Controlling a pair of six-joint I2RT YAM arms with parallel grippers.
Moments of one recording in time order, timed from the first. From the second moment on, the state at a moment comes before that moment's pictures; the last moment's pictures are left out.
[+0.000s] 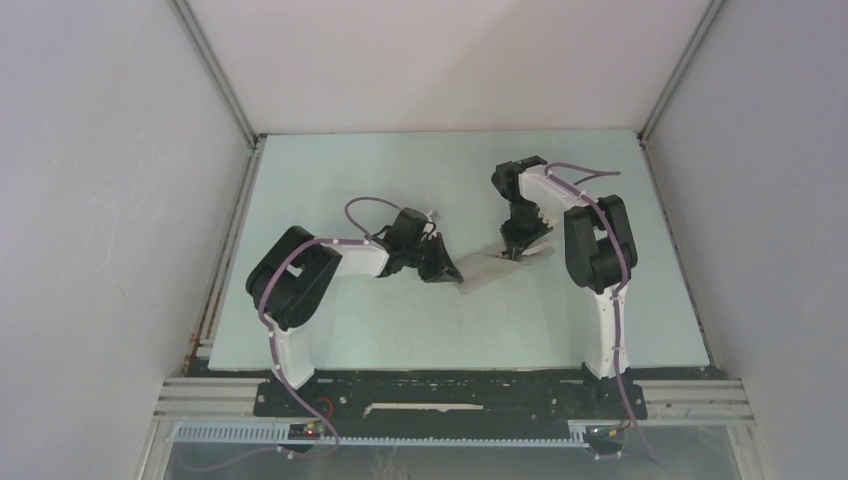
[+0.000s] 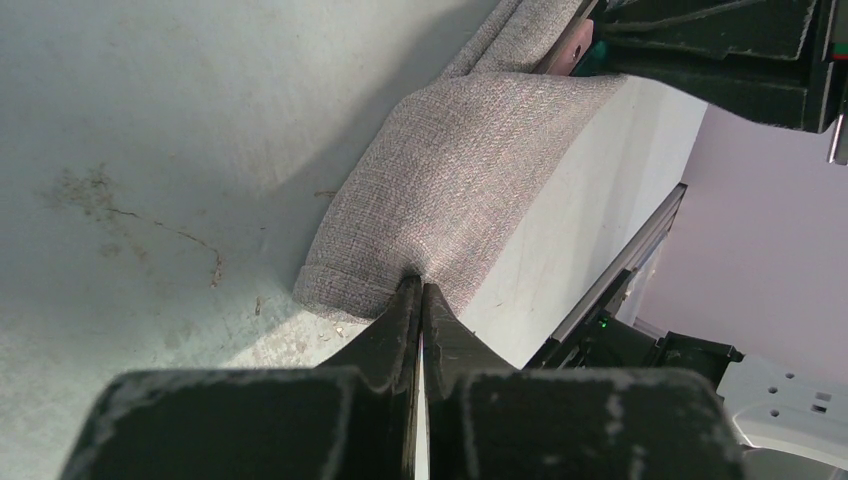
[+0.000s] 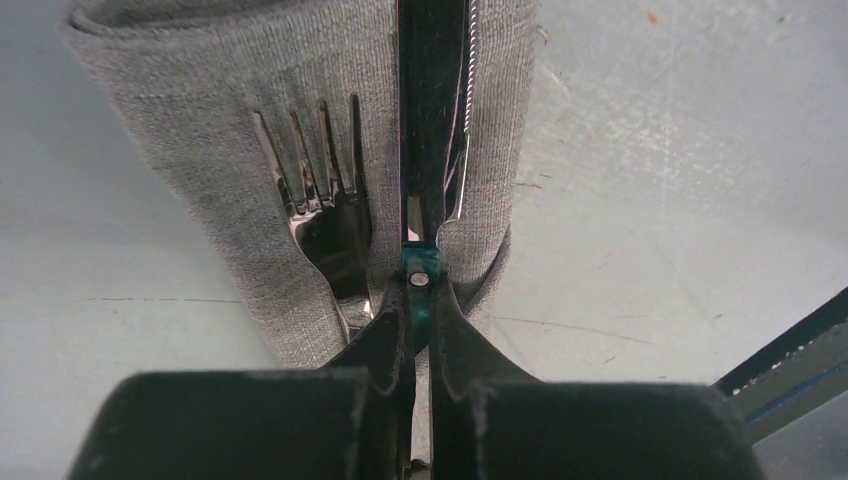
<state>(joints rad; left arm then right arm) -0.63 1.88 0.95 0.13 0.48 -0.89 0.37 2.16 1.71 -1.30 0.20 1.48</state>
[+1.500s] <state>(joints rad) -0.63 1.88 0.95 0.13 0.48 -0.89 0.32 2.03 1.63 -1.26 0.27 1.47</state>
